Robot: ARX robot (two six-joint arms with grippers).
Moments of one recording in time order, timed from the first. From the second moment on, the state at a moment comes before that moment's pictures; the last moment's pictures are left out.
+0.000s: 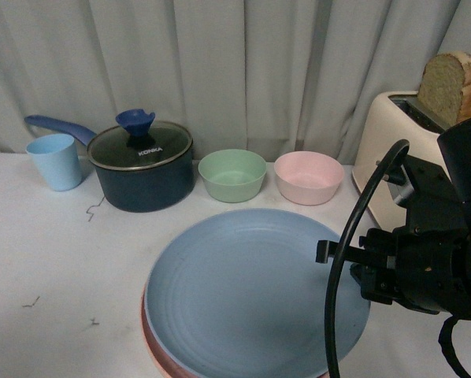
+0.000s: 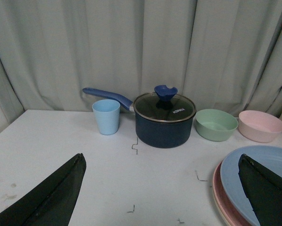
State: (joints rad) left arm 0.00 0.01 0.01 0.00 0.00 -0.01; right arm 0.34 1.88 0.77 0.31 -0.03 0.46
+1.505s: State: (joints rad) left arm 0.00 0.01 0.01 0.00 0.00 -0.01; right arm -0.01 0.77 0.25 0.50 0.01 0.02
